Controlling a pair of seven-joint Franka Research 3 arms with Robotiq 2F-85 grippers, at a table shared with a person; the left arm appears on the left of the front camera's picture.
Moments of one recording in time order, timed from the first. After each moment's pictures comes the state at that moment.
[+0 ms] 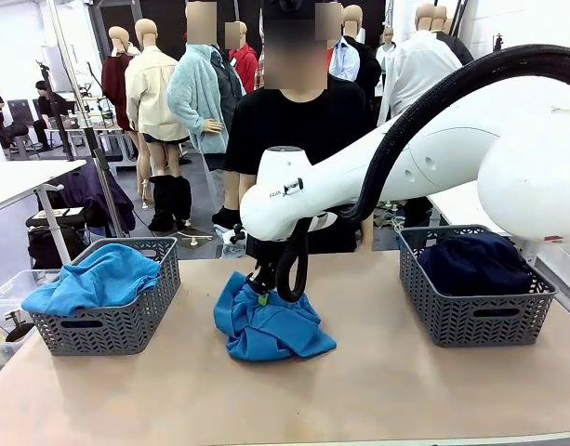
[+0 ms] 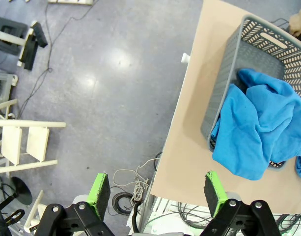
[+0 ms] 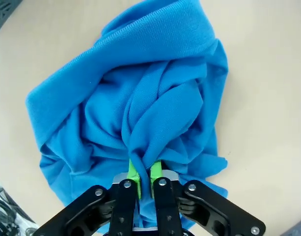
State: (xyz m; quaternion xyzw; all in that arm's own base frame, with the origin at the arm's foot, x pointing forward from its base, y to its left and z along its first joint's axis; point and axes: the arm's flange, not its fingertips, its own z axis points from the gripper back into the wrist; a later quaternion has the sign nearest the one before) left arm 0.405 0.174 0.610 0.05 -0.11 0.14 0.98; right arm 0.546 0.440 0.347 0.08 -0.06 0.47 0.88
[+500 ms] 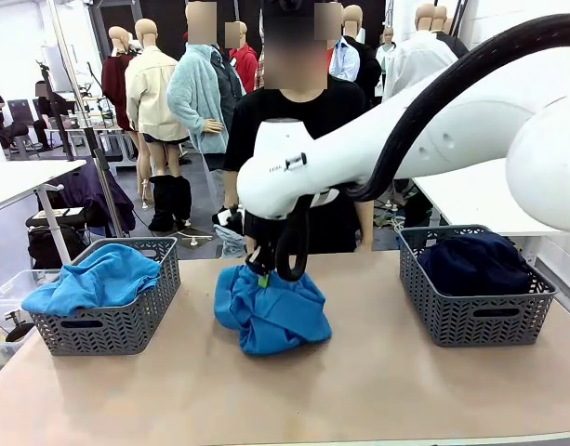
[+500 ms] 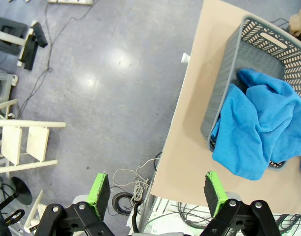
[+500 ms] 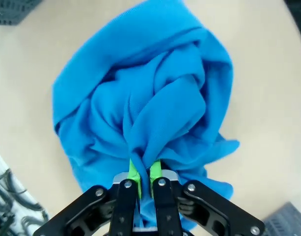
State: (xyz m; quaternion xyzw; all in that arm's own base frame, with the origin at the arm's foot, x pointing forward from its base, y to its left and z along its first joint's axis) left arm 0.405 0.174 0.610 0.05 -0.11 0.14 0.98; right arm 0.533 0.436 0.410 0.06 -0.07 0.49 0.86
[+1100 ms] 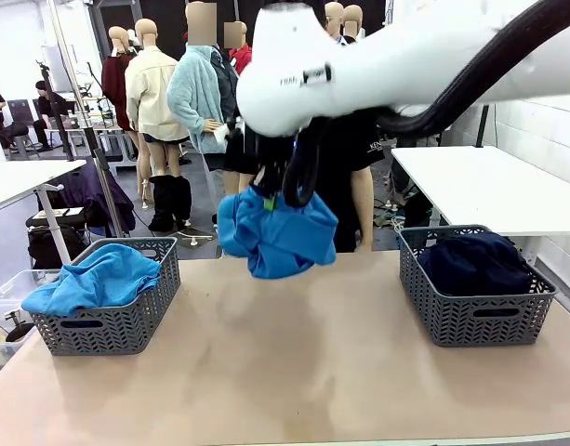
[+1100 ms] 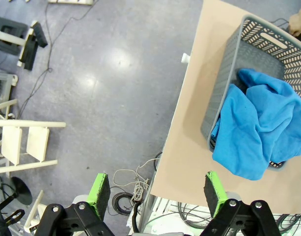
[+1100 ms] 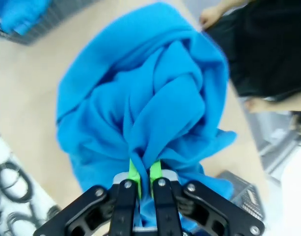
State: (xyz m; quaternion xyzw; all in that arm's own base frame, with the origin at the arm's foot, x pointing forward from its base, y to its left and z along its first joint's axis) left arm 0.405 0.174 0.610 0.05 -0.11 0.14 0.98; right arm 0.506 0.413 0.583 -0.01 -0.17 0.50 0.85
